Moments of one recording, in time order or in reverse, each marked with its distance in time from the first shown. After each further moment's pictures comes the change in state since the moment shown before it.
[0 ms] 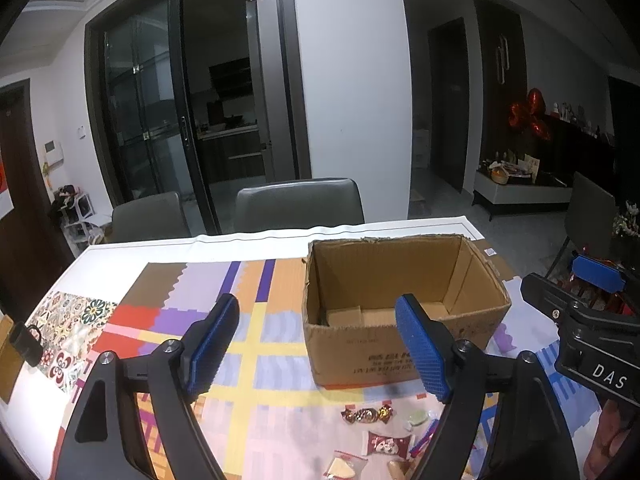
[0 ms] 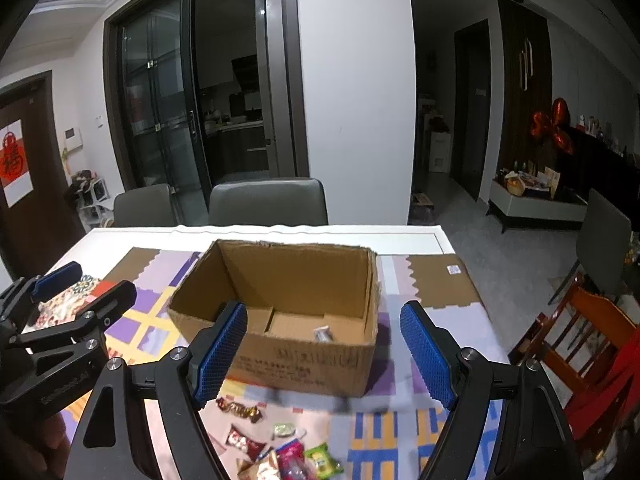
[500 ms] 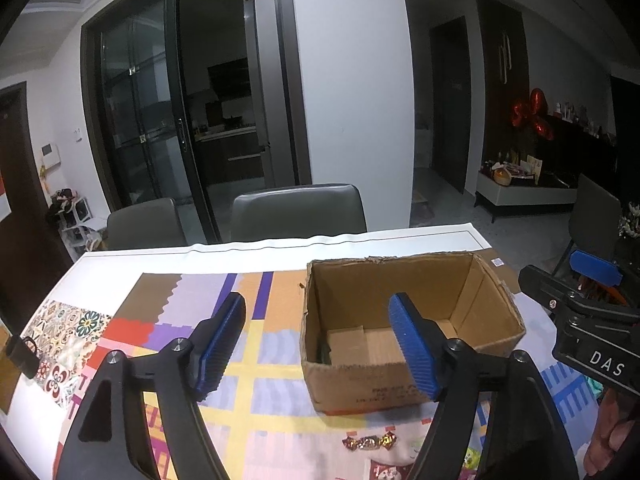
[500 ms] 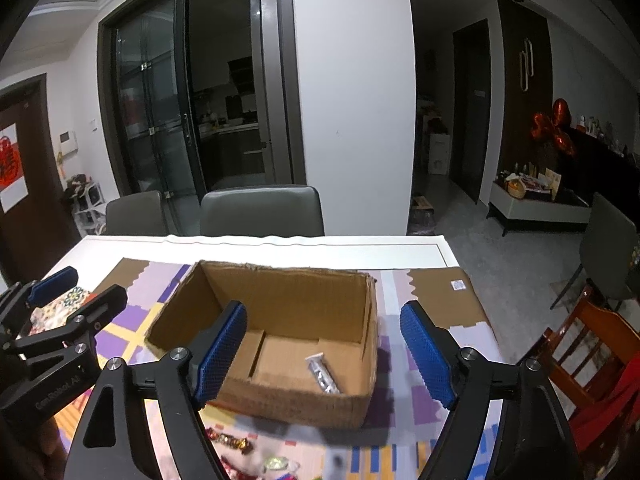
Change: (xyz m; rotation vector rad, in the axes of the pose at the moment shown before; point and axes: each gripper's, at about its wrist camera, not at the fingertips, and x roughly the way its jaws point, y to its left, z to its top) left arm 0.028 -0.004 0.022 0.005 -0.004 0.000; right arm 0.035 -0.003 0.025 0.005 -0.007 -0.003
